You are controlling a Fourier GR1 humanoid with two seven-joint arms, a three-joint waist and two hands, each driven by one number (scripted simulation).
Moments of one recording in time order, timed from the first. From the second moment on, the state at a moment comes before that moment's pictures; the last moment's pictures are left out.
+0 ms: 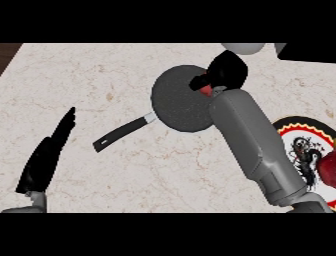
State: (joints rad) left arm 0.00 0.15 0.02 -1.61 -0.25 -0.07 0.14; right arm -0.98 0.00 0.05 -0.68 0.99 -0.36 0.91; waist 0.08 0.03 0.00
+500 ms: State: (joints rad) left arm -0.03 0.14 0.01 -1.60 -0.24 -0.09 0.15; right arm -0.99 0.00 -0.11 -0.58 0.65 -0.65 0.70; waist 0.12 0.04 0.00
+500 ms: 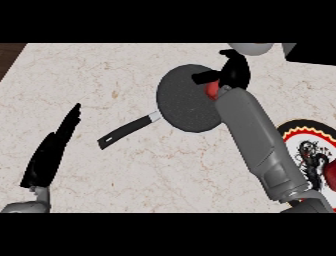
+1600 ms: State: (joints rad) left arm 0.09 0.14 0.06 -1.63 -0.24 -0.05 0.14; right arm -0.67 -0.01 -0.10 -0.87 0.47 -1.16 0.35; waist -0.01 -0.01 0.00
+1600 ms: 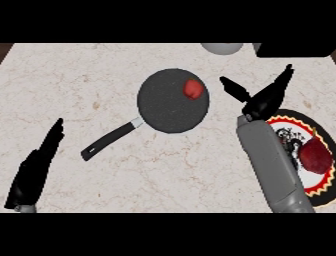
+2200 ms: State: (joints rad) left arm 0.12 0.15 0.08 -1.65 -0.24 -0.06 0.13; right arm -0.03 -0.06 0.07 -1.58 0.59 -1.04 0.47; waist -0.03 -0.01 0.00
